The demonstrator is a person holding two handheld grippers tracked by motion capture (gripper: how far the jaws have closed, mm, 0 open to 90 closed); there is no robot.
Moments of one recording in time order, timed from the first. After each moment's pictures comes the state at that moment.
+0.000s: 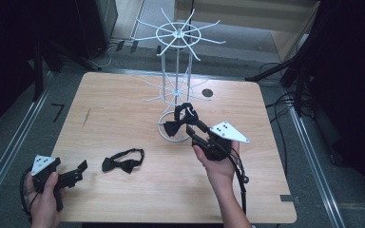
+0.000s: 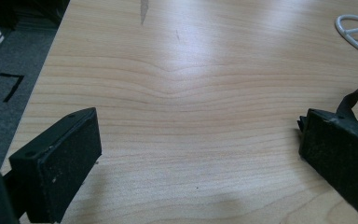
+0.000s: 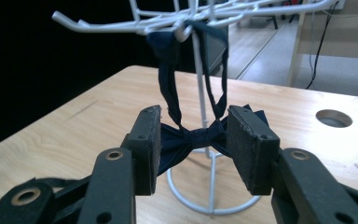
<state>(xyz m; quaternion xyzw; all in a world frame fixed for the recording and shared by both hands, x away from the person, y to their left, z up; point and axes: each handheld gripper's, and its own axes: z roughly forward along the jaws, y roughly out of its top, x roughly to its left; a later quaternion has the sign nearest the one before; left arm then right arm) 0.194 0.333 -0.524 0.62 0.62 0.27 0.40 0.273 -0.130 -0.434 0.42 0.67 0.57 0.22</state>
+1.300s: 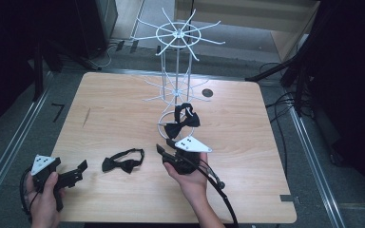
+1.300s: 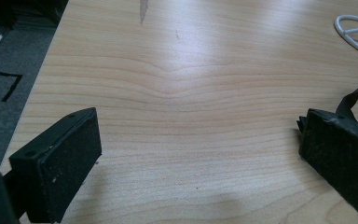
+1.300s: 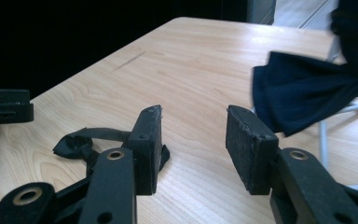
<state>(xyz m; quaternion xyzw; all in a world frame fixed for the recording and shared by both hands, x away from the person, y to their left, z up) 0.194 0.333 -0.524 0.62 0.62 0.26 0.40 0.257 -0.057 -0.482 0.39 0.73 0.54 0.15</state>
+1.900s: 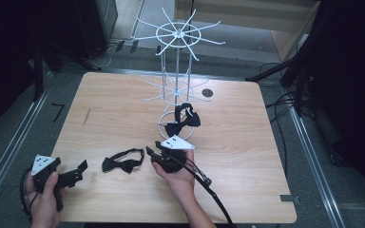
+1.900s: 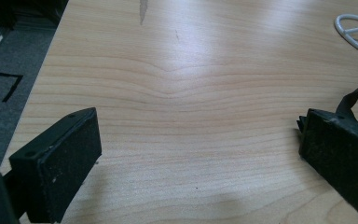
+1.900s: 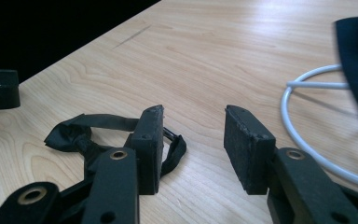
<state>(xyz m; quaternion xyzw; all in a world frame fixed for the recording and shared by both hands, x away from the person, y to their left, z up) 0.195 0.333 -0.524 0.62 0.62 0.26 0.40 0.270 -0.023 -0.505 0.40 0.75 0.52 0.12</state>
